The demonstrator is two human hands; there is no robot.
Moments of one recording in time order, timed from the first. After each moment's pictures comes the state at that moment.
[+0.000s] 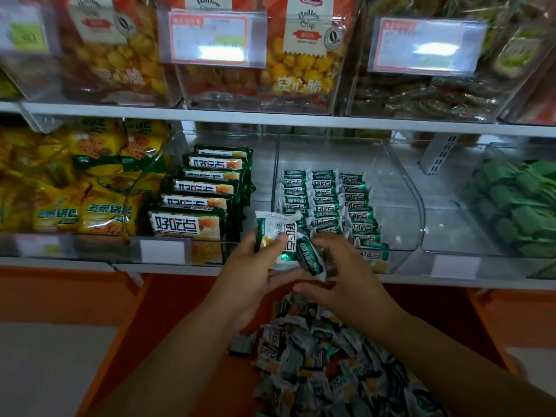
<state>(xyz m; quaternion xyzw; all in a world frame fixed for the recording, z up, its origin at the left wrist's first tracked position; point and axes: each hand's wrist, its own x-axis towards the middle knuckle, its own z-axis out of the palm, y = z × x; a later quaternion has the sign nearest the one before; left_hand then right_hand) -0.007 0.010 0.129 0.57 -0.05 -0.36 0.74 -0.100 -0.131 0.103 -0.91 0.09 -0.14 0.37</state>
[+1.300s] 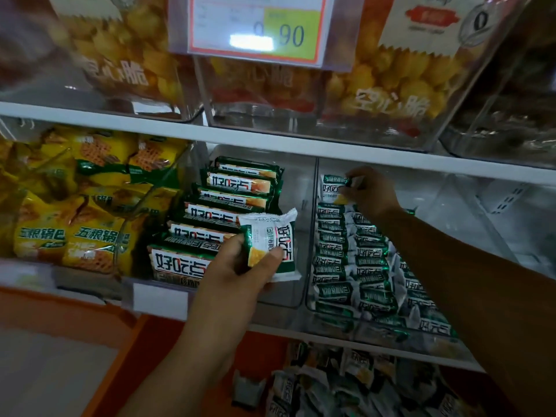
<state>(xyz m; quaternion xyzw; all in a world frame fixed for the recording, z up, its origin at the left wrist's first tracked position) 0.069 0.014 0.133 0.68 -0.06 -0.19 0.71 0.146 -0.288 0.092 -0.85 0.24 -0.21 0.42</state>
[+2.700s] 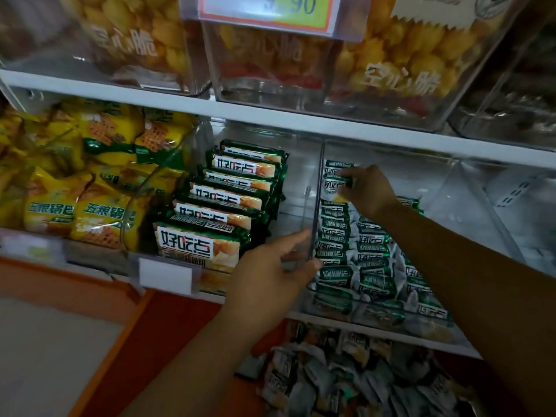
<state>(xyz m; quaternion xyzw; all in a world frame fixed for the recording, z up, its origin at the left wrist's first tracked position) 0.065 -0.004 0.103 0.81 -0.24 -0.15 0.51 0.135 -0.267 0.096 -0.93 0.18 -0.13 0.28</state>
